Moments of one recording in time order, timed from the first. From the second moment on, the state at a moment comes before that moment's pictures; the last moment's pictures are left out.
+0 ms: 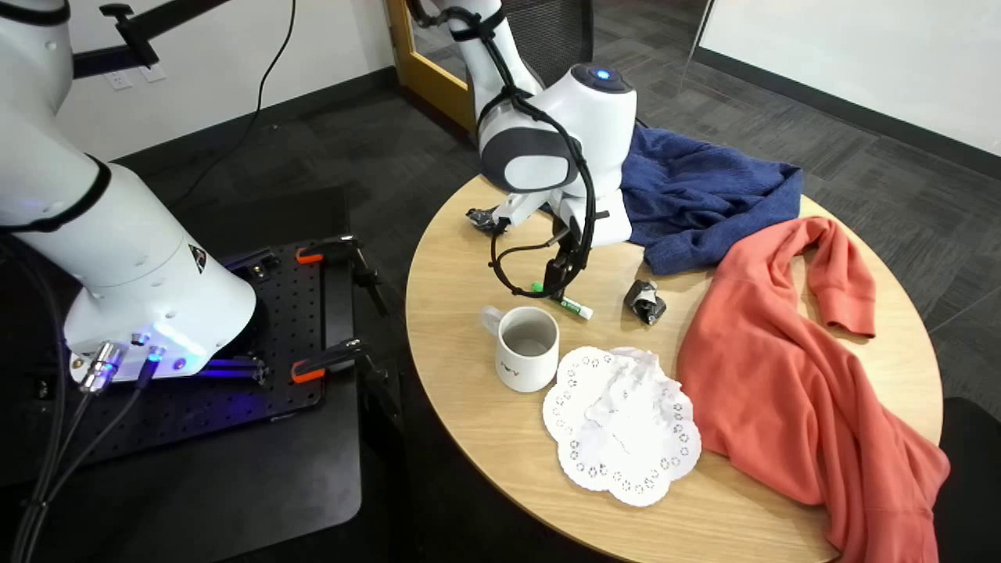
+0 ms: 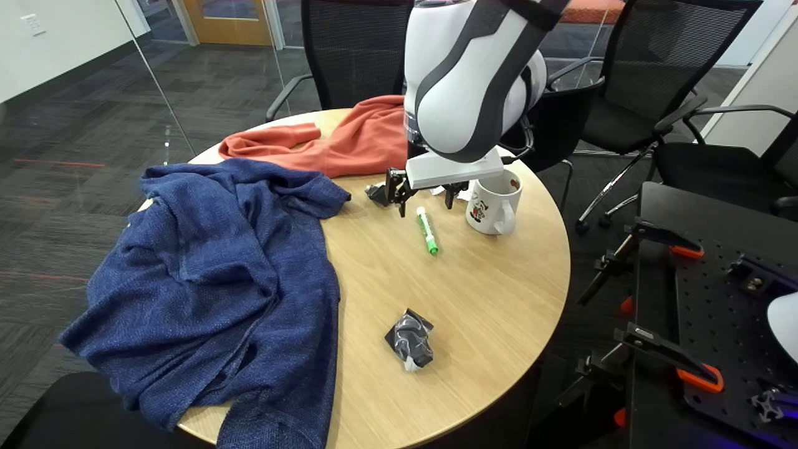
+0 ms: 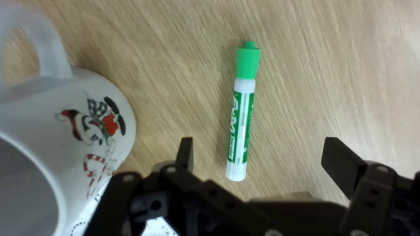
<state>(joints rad) 0.08 0.66 -0.14 -2.16 0.17 2.82 0.64</state>
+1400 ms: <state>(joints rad) 0.09 0.82 -0.17 -2.02 0.27 2.85 0.64</state>
